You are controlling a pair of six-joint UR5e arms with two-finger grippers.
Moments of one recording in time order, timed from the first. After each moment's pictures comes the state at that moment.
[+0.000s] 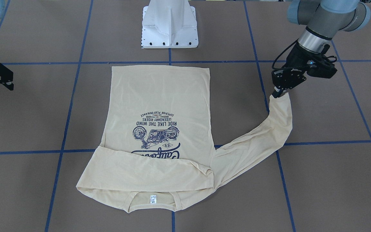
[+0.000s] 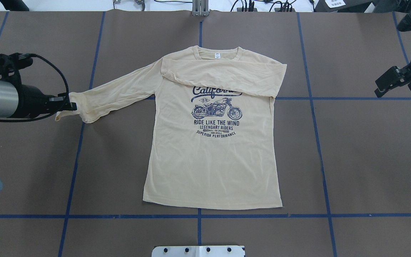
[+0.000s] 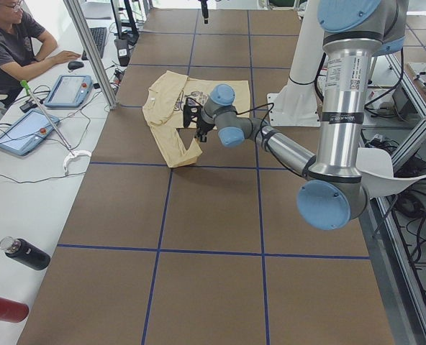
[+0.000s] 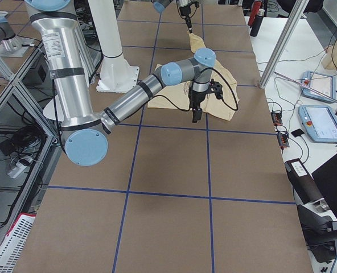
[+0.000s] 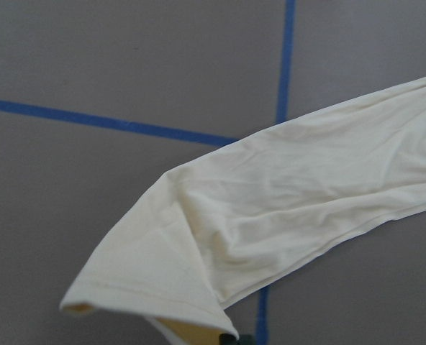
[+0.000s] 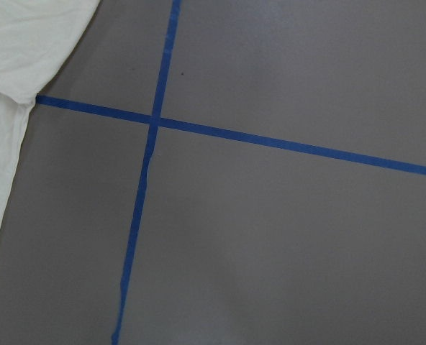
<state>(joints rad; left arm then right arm) -0.81 -1.73 -1.98 -2.15 -1.96 -1.34 1.17 -1.39 2.04 -1.93 2.25 0.32</state>
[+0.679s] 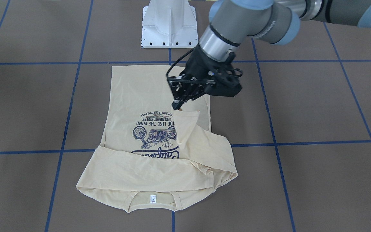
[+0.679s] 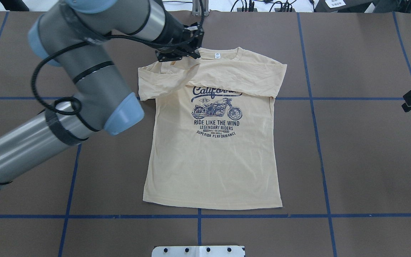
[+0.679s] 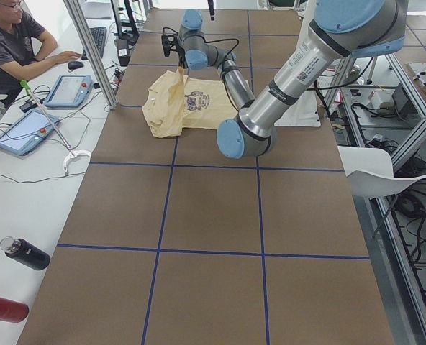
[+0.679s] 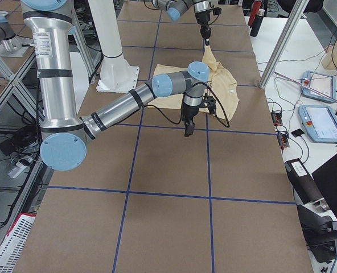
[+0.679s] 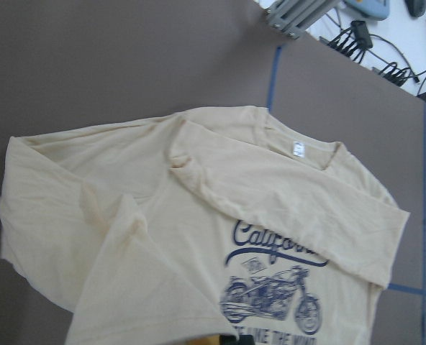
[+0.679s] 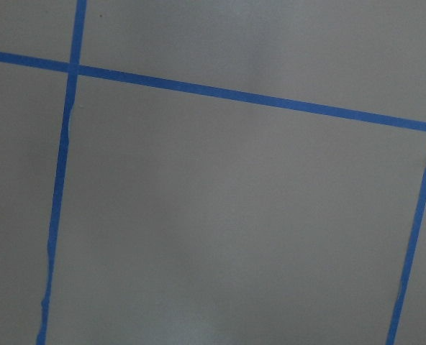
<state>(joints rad) -0.76 -2.47 -1.54 -1.98 -2.02 -1.59 1.21 -1.50 2.05 -1.93 2.25 0.26</state>
